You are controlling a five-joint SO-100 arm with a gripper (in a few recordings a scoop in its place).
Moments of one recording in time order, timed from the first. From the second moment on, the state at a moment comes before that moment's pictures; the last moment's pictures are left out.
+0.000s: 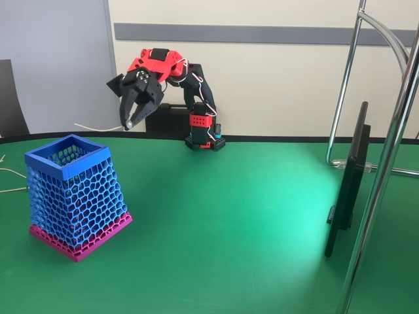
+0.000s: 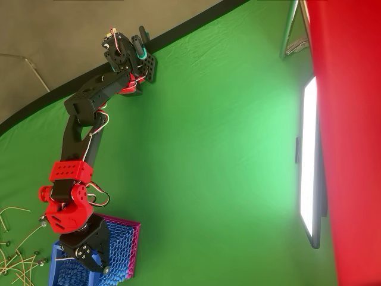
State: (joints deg) arm 19.5 55.5 22.3 60.7 25.1
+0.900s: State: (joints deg) arm 25.3 43.3 13.4 49.3 43.7
